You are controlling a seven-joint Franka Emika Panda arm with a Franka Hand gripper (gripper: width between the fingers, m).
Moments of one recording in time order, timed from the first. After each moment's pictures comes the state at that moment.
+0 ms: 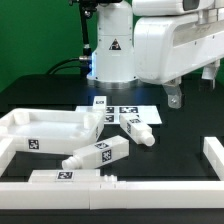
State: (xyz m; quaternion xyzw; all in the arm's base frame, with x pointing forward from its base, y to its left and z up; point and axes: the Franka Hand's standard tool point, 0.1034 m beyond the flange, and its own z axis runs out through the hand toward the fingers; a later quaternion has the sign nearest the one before) arm 0.612 0.084 0.133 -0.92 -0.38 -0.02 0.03
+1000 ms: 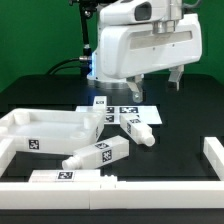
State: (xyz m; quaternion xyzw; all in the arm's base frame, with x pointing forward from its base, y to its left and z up) arm 0.534 0.048 0.113 -0.94 -0.33 -0.04 0.01
